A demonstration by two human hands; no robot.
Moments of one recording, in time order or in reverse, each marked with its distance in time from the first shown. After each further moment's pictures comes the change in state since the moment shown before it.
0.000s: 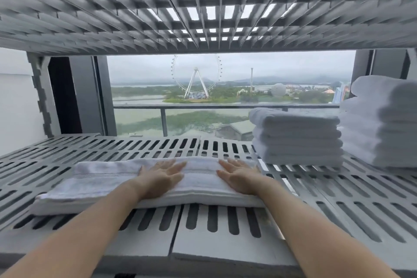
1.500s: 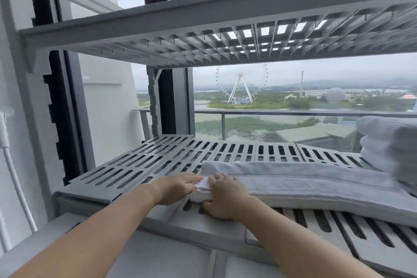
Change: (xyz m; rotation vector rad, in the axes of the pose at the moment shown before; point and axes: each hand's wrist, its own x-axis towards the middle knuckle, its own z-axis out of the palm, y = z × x) left_hand -0.147 -0.218 -0.037 -0.449 -0.072 -0.070; right_hand 0.015 -0.341 0.077 -0.197 0.111 -0.365
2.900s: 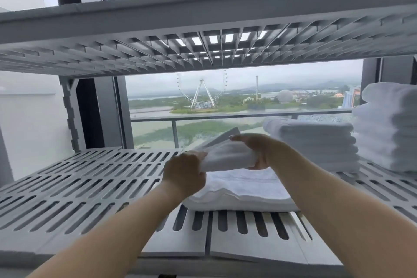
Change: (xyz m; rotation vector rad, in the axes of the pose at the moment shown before) left_hand 0.092 0.242 0.099 0.455 0.723 0.261; right_hand -0.126 0.261 -0.132 1.387 0.120 0.819
